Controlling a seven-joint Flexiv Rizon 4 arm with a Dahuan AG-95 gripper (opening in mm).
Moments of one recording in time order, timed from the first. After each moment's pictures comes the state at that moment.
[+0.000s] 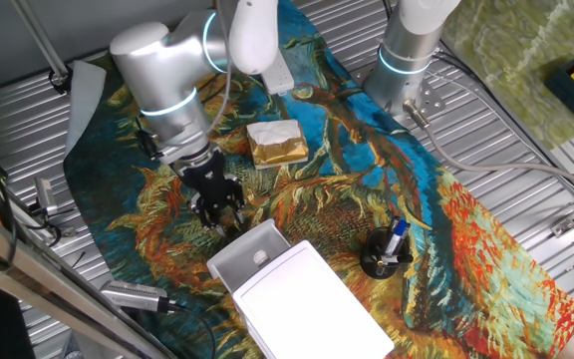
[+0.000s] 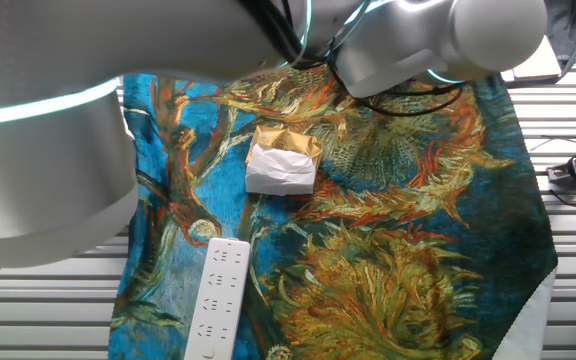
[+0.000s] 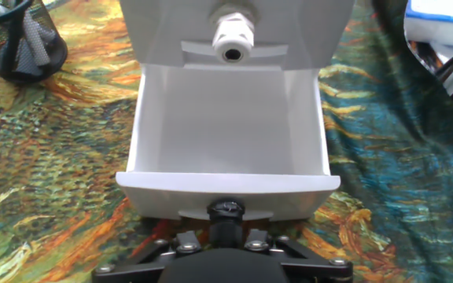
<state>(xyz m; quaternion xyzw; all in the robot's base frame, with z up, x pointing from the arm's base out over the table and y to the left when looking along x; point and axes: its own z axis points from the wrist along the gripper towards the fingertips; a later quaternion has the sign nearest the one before) 0.554 0.175 0.072 -0.75 0.61 0.18 0.18</state>
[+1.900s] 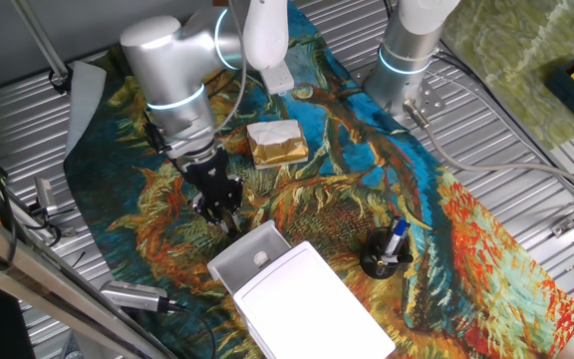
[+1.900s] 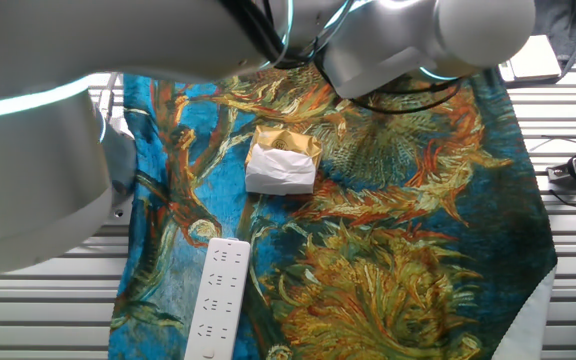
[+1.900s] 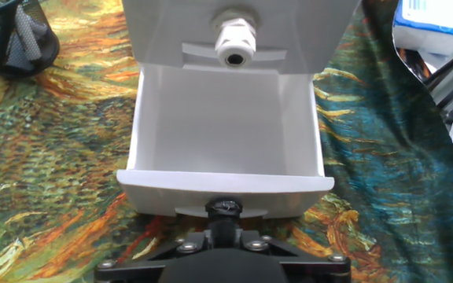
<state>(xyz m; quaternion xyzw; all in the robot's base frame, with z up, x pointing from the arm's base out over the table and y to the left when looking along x) 0.555 0.169 0.084 -0.76 0.60 0.16 0.19</state>
